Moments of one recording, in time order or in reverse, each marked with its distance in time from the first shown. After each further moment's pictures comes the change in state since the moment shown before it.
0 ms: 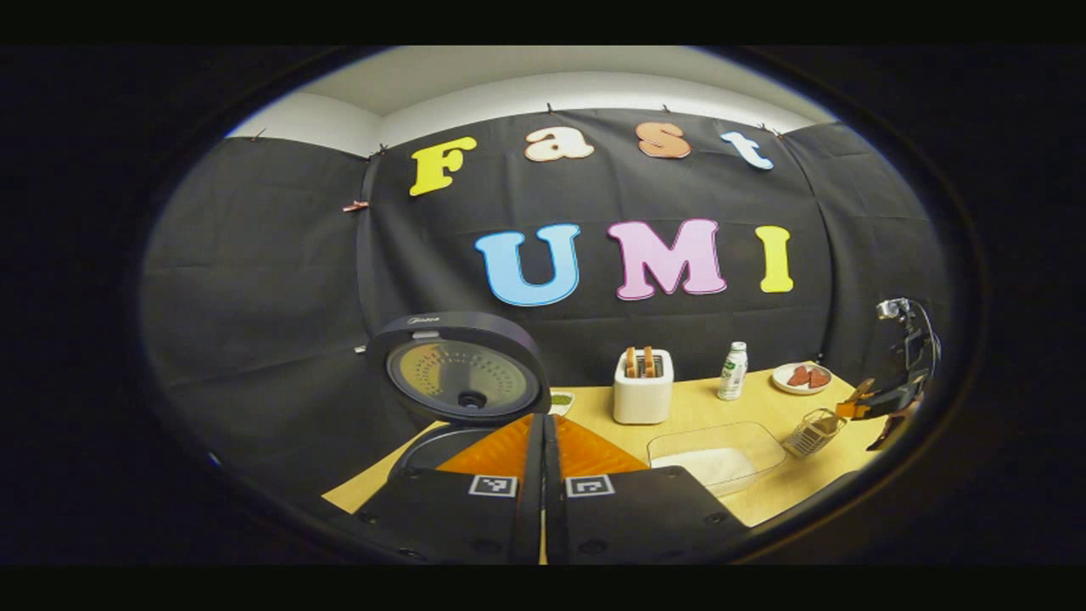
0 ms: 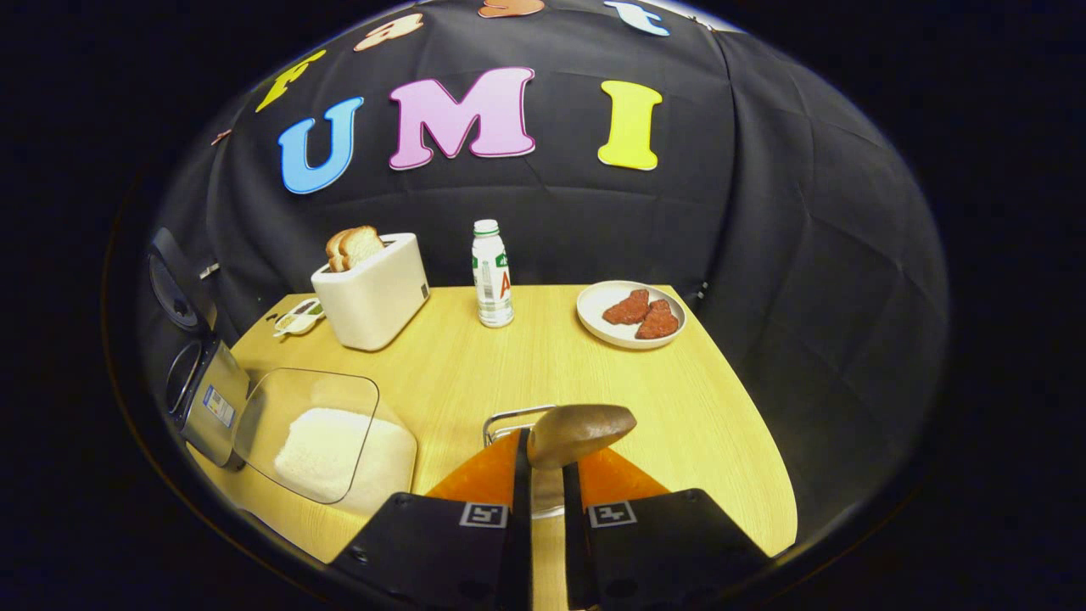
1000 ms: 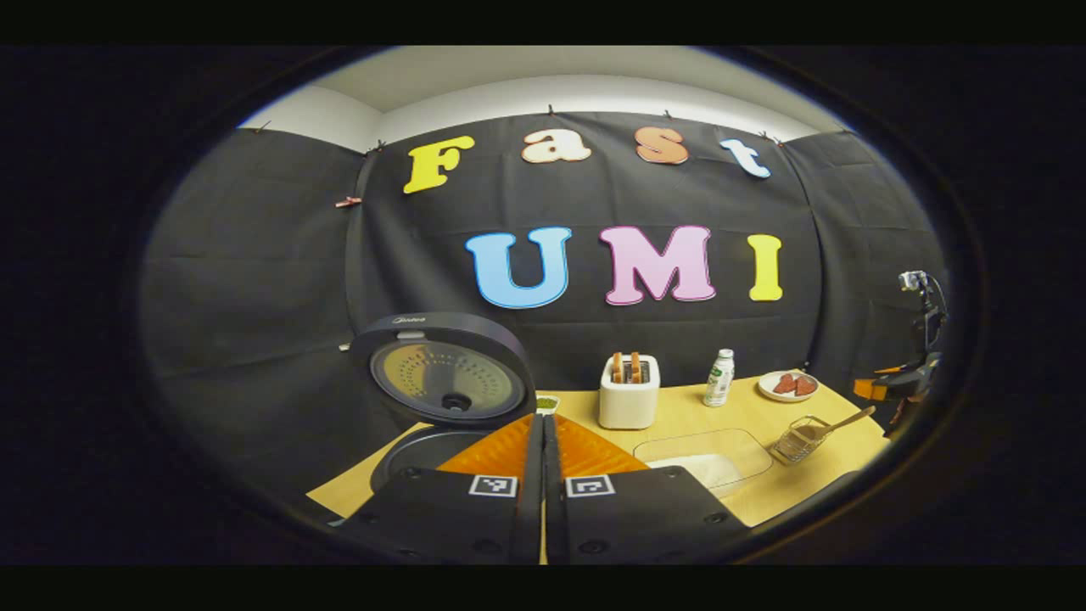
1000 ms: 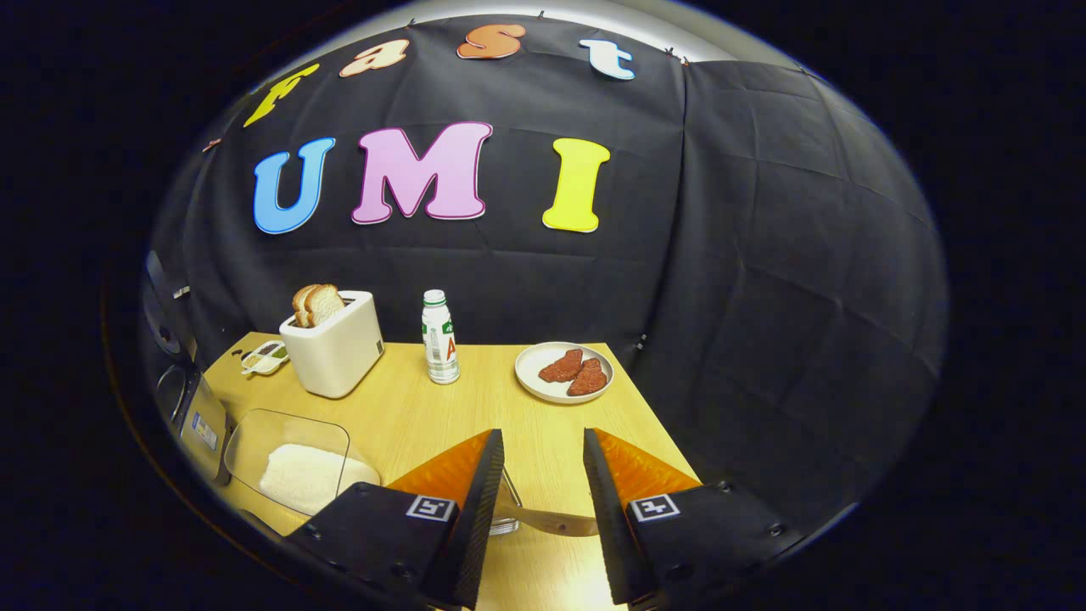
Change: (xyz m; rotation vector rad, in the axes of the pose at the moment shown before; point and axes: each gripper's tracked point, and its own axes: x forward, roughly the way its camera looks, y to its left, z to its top) left arm 0.008 -0.008 0.002 -0.042 -0.011 -0.057; right arm -0.056 -0.042 0.062 -0.011 -0.180 -0.149
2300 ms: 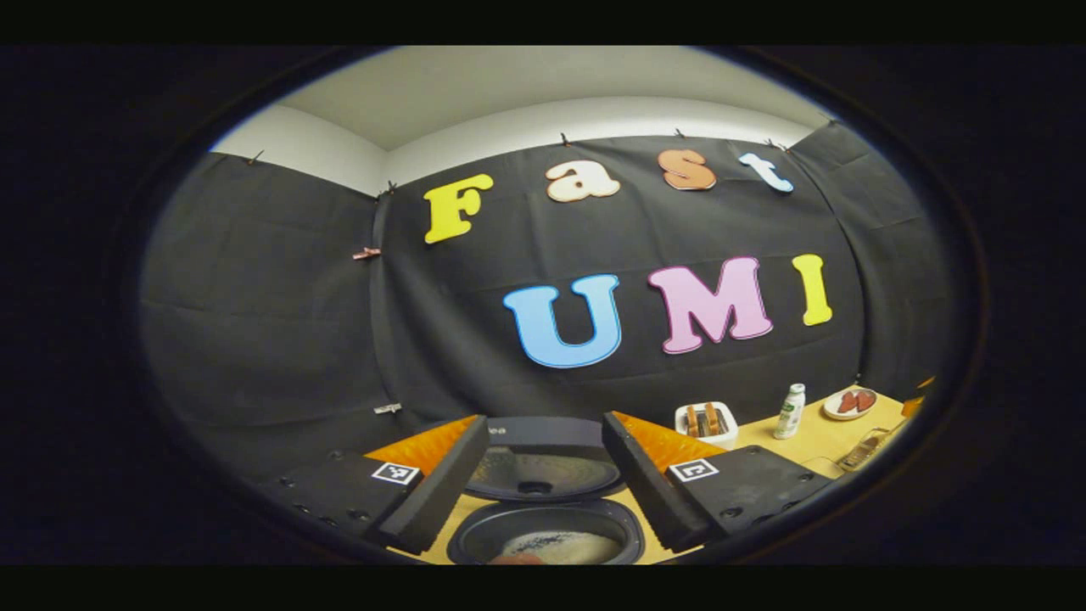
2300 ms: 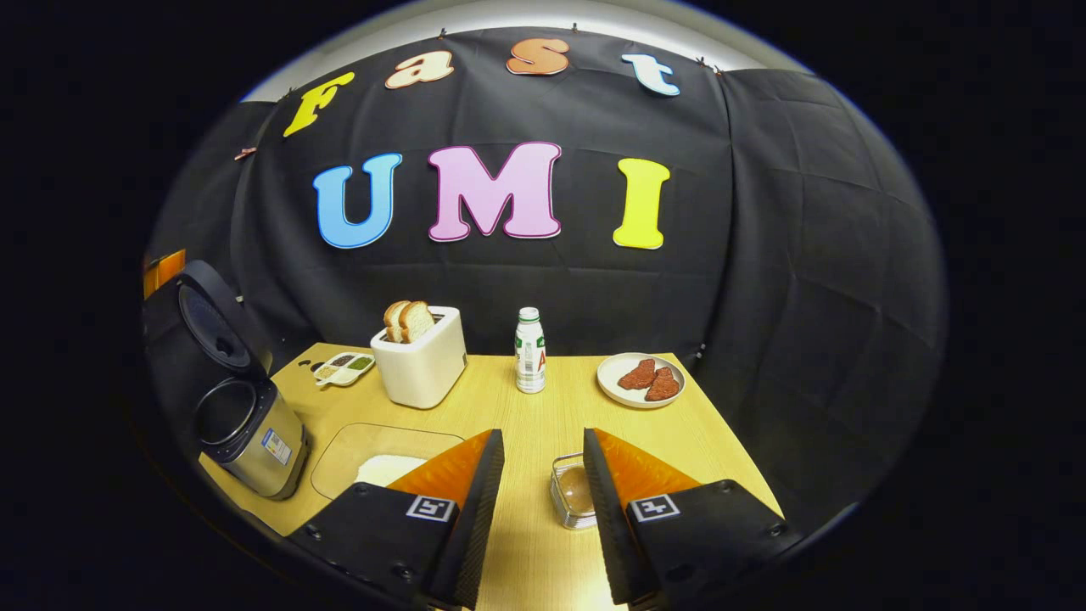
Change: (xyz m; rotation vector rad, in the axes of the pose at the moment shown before) left arm 0.079 0.098 0.104 0.116 -0.211 0.114; right arm -0.055 0.100 0.016 0.013 -0.033 0.173
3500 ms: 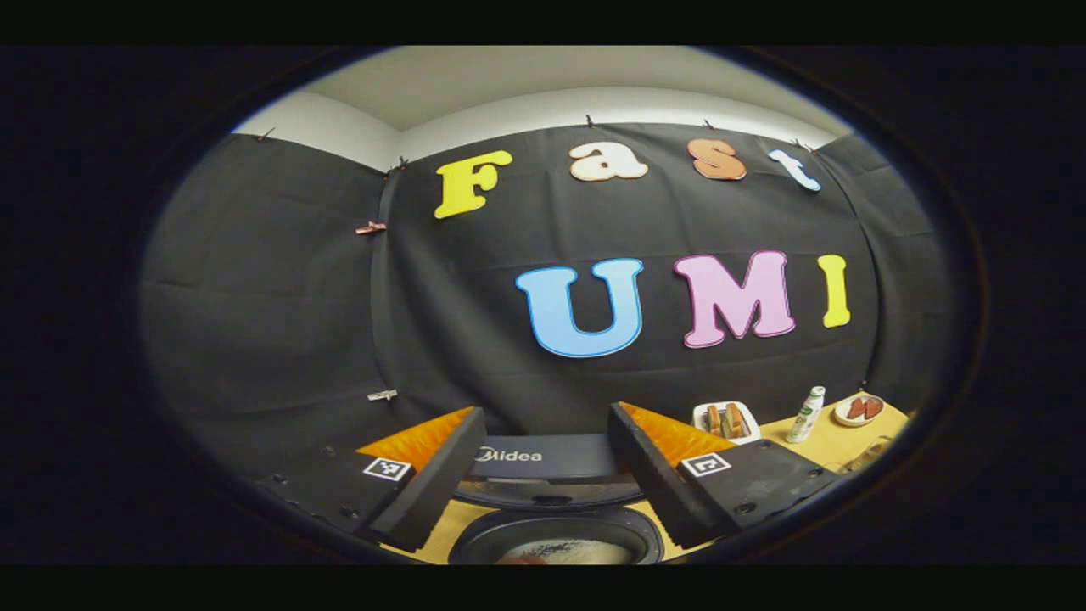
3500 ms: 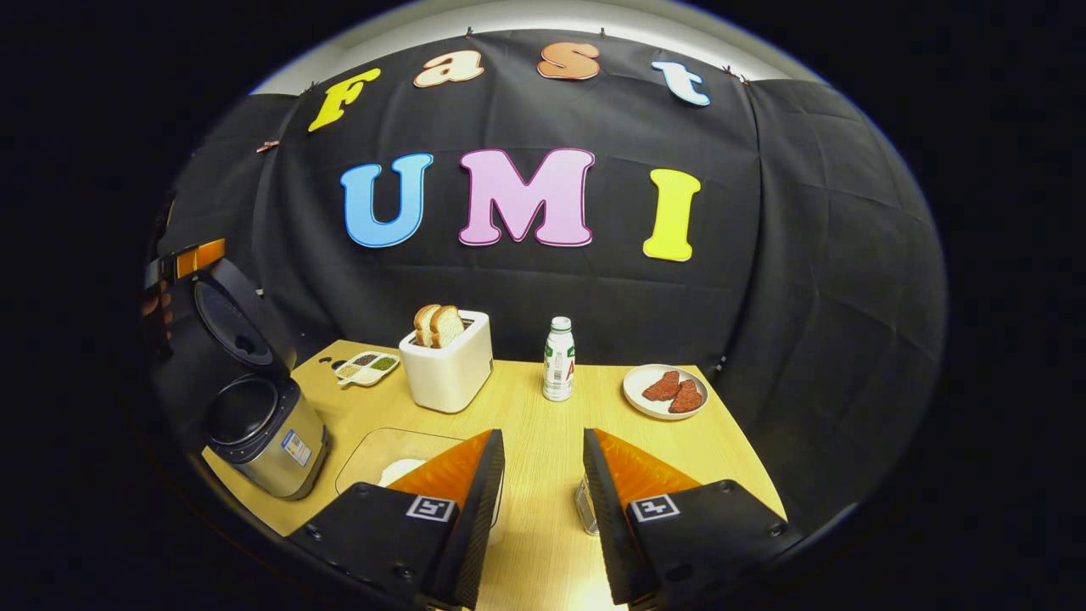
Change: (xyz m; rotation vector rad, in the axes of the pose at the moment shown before) left arm 0.048 0.024 -0.031 -0.060 0.084 0.006; right arm 0.000 0.036 0.010 -0.042 -0.010 0.070
